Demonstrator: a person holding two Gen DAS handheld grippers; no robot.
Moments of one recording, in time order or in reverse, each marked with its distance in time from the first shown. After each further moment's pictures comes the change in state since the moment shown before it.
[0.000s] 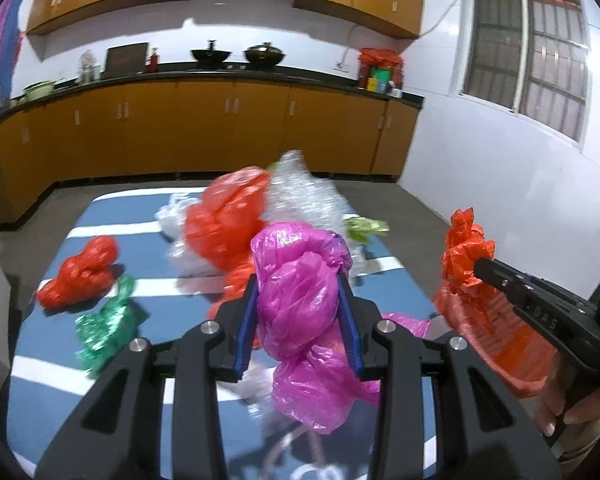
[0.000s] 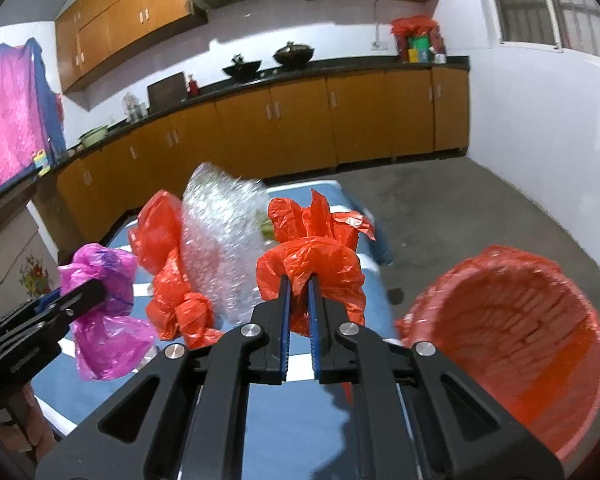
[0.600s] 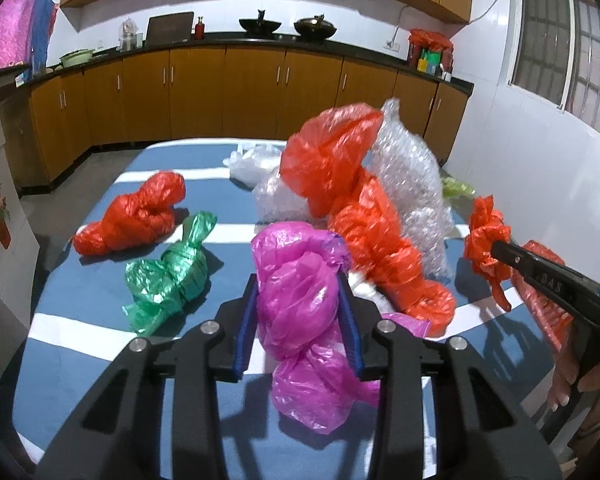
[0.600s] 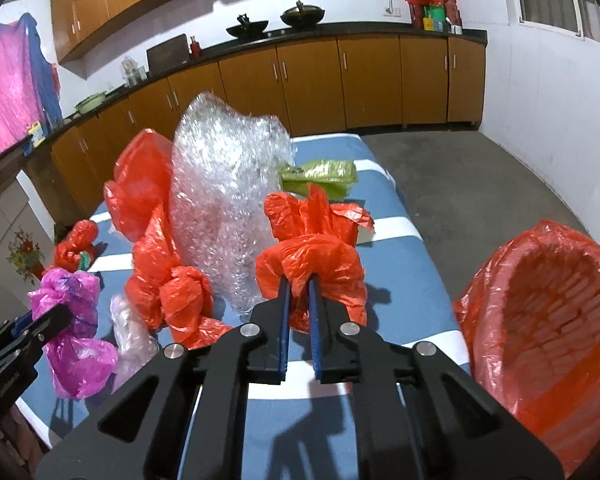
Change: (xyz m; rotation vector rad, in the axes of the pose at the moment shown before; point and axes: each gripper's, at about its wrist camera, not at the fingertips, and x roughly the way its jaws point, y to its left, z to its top) left arm 0.012 0.078 -0.040 -0.089 0.082 0.152; right arm 0.072 0.037 -0.018 -0.037 0.133 0.028
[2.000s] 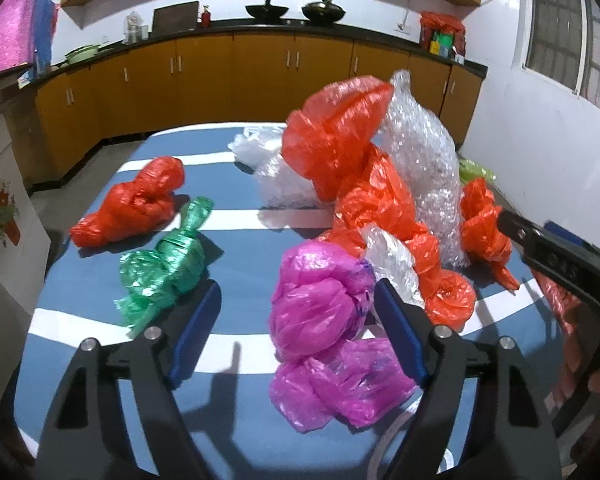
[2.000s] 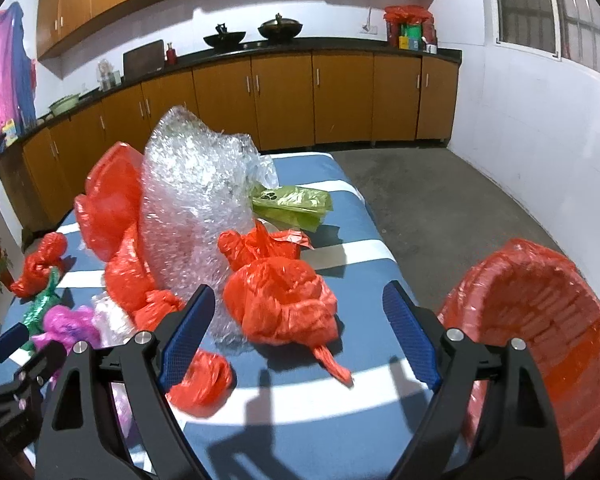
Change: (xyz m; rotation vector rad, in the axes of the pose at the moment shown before) left arm 0.030 -0.008 -0.006 0.015 0.072 0.063; right arm 0.022 0.008 0.010 -0.019 -0.030 -0.144
